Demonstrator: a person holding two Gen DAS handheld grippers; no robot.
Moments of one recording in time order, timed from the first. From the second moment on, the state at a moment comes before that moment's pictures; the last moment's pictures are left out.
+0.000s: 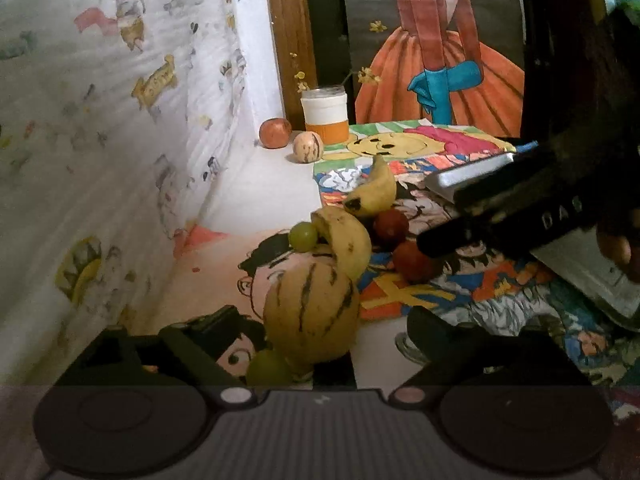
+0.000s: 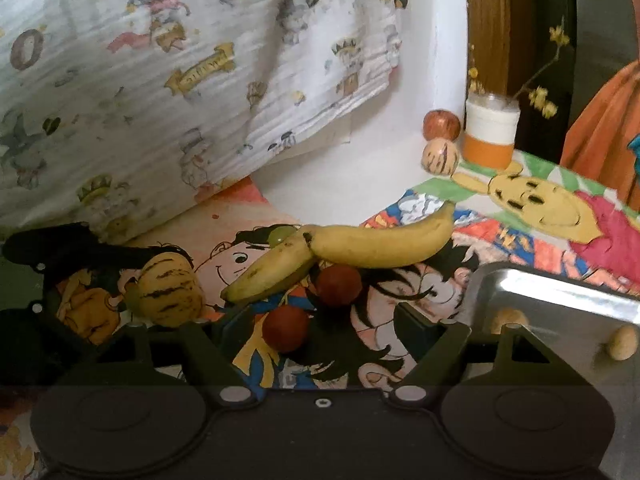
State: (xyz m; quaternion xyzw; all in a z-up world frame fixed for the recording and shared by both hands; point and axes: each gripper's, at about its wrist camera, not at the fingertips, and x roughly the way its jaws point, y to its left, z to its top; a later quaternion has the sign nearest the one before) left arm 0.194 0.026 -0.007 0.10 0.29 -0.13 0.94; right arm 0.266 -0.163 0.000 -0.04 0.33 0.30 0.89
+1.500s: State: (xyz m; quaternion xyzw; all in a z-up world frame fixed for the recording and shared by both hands) left arm 0.208 0.022 0.007 0.00 0.34 -0.16 0.93; right arm 0.247 -0.195 -0.006 -0.05 0.32 0.29 0.90
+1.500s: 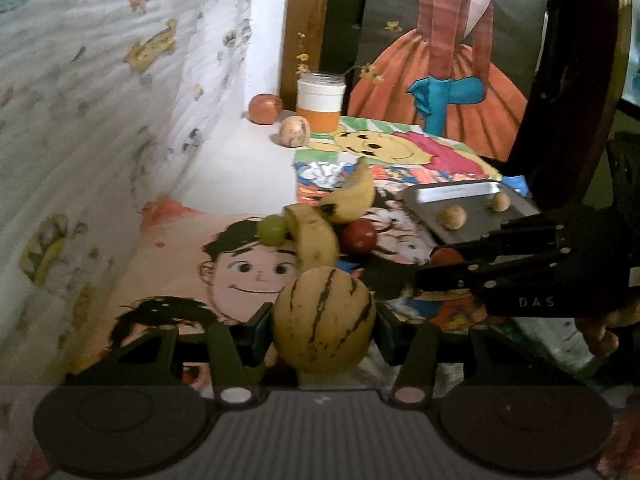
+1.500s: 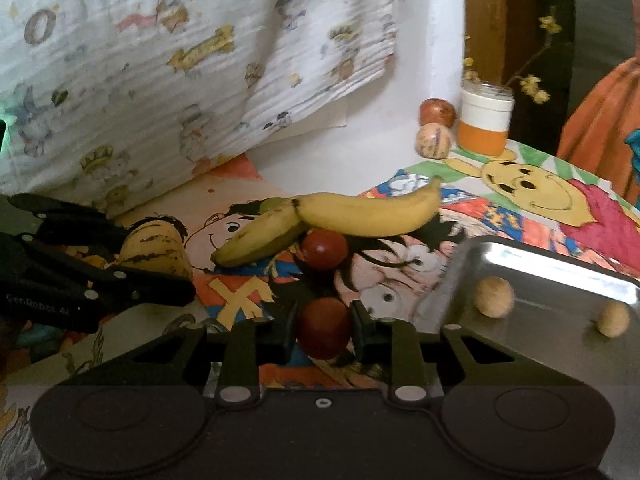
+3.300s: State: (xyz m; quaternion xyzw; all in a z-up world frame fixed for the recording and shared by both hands) left arm 0.277 -0.159 -0.009 0.05 0.36 -0.25 0.90; right arm 0.278 -0.355 -0.024 -0.09 0.29 0.17 0.94
